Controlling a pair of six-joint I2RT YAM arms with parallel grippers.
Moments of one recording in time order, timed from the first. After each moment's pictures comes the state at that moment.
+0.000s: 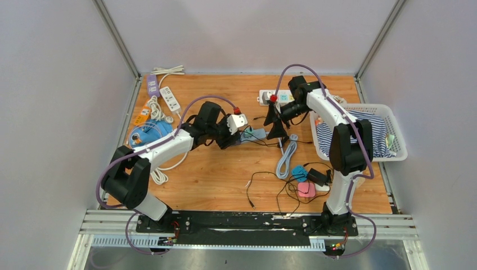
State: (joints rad) left arm -0.56 1.53 0.98 -0.17 0.37 0.55; right arm 0.27 1.91 1.63 -1.17 -1.06 -1.29
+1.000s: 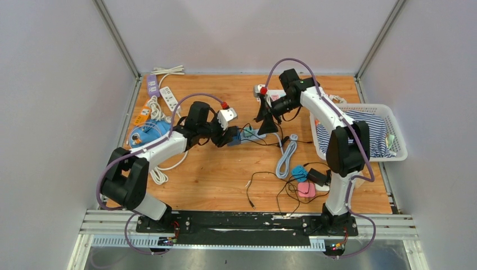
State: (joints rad) left arm -0.45 1.50 0.88 -0.02 0.48 0.41; right arm 0.35 1.91 1.71 -1.10 -1.05 -1.05
